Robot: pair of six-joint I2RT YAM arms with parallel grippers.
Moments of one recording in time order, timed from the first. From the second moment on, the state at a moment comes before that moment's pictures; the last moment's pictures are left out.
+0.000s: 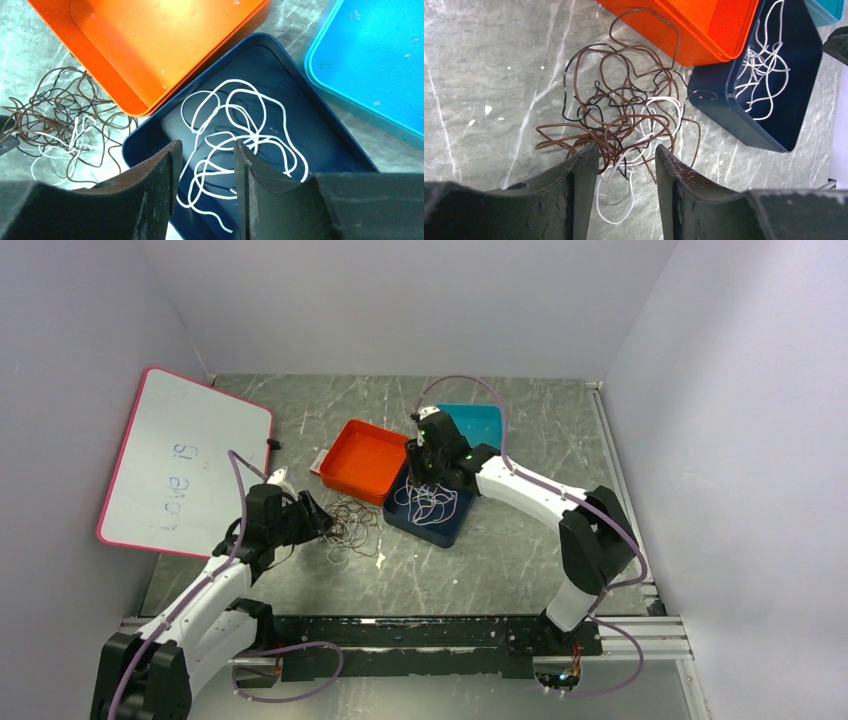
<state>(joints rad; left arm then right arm) -0.23 0.89 0.34 -0.10 0.21 -0.61 0.70 1.70 1.23 -0.31 0.03 0.28</state>
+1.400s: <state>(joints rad) -0.23 0.70 0.42 -0.37 -0.09 -0.75 1.02 1.97 1.31 -0.05 -0.14 0.34</state>
